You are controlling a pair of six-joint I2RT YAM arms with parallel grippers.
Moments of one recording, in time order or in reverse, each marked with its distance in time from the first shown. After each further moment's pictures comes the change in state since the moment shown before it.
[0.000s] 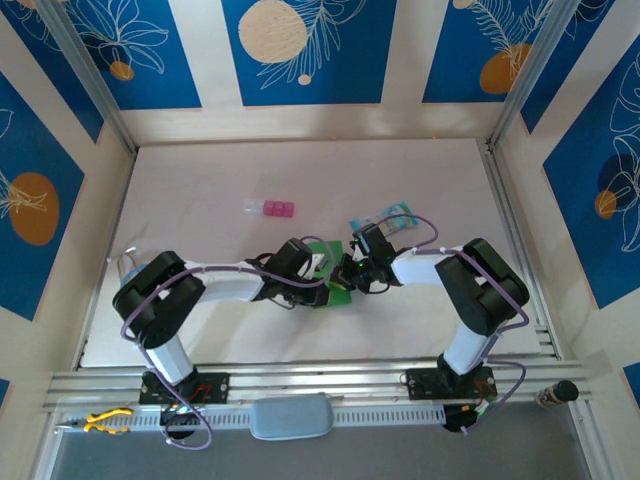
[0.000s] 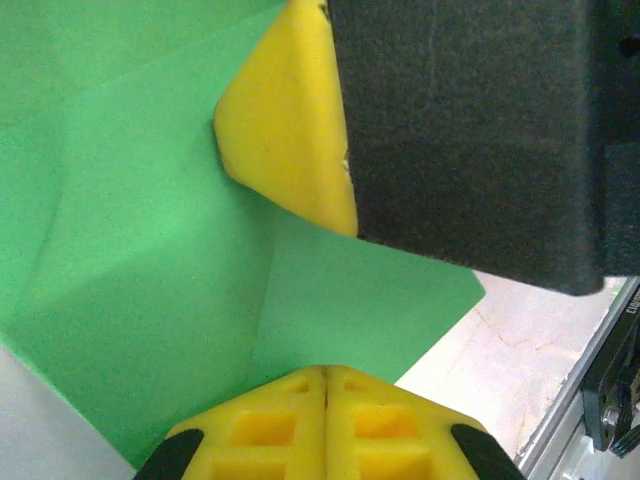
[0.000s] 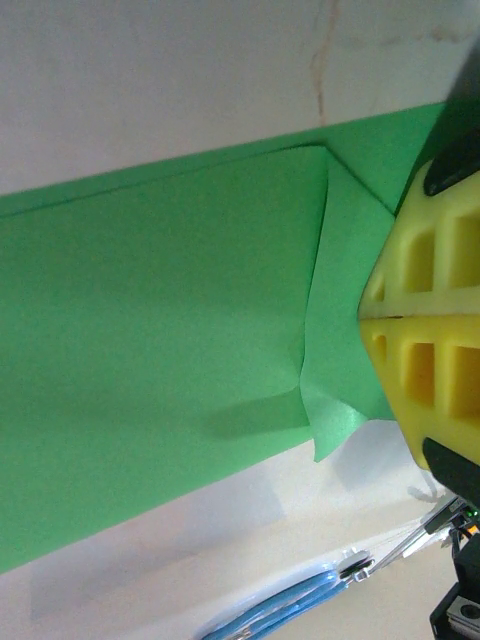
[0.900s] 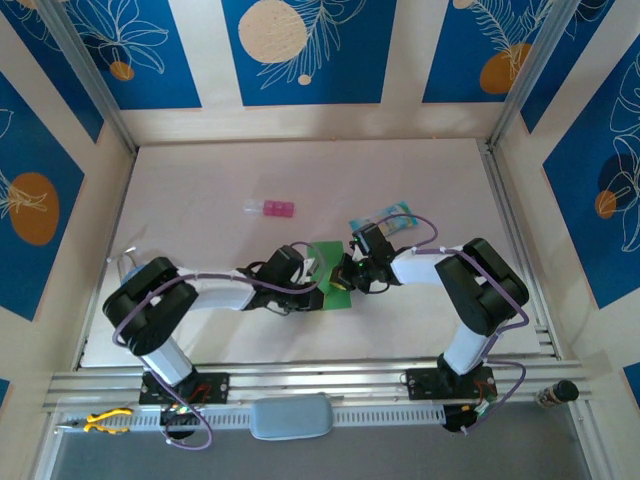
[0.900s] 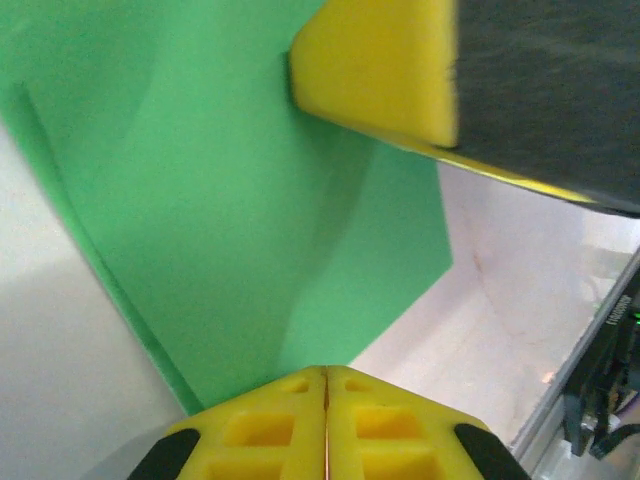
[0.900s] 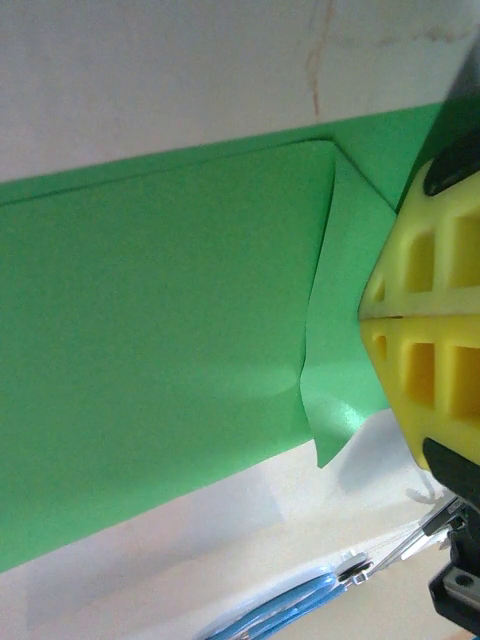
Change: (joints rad) left arm 0.002 -0.068 -0.113 0.100 -0.002 -0.117; right arm 0.000 0.002 0.008 -0.016 -0.001 -0.004
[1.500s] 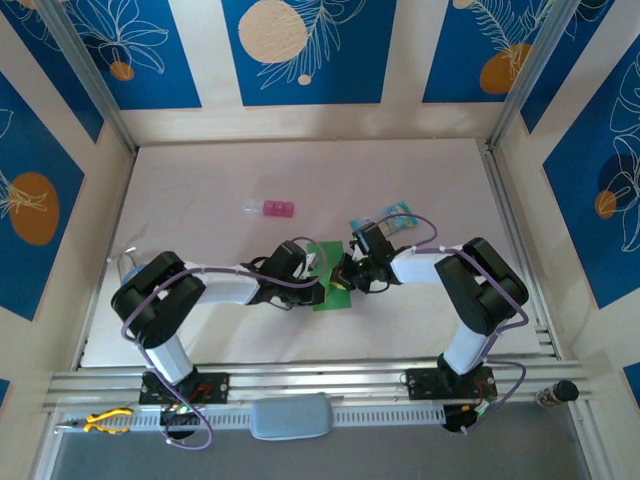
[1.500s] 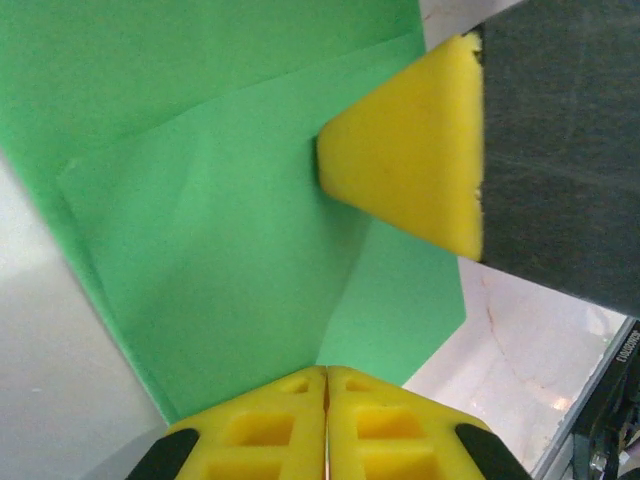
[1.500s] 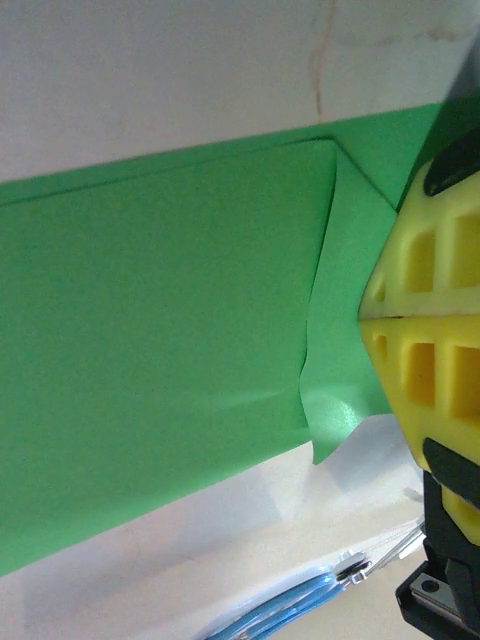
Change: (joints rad) left arm 0.021 0.064 0.048 -0.005 -0.024 0.005; right arm 0.000 0.005 0.006 -0.009 -0.007 -0.003
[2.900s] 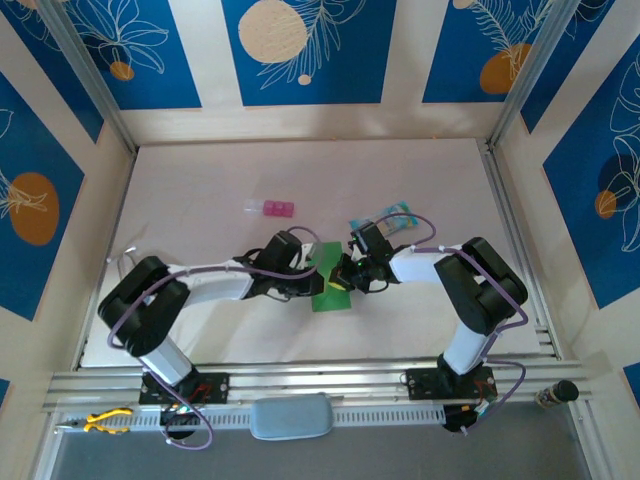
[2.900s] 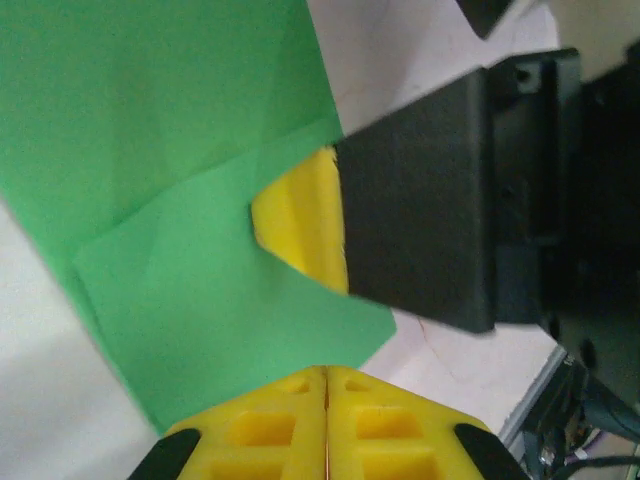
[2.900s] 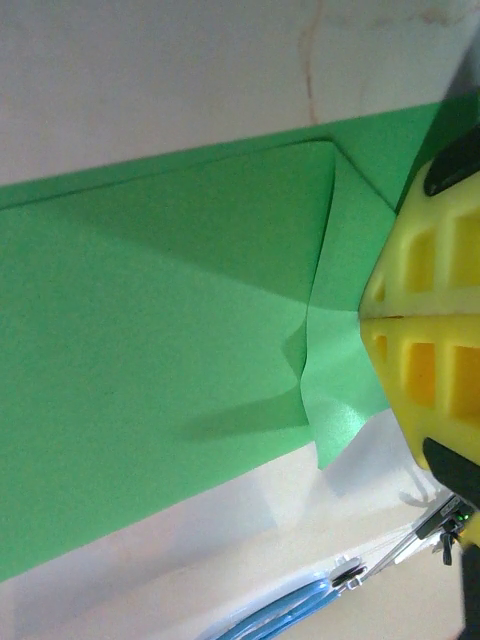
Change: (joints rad) left arm 0.032 -0.057 0.048 -0.066 0.013 0.016; right arm 0.002 0.003 0.017 -0.032 -0.003 -0.008
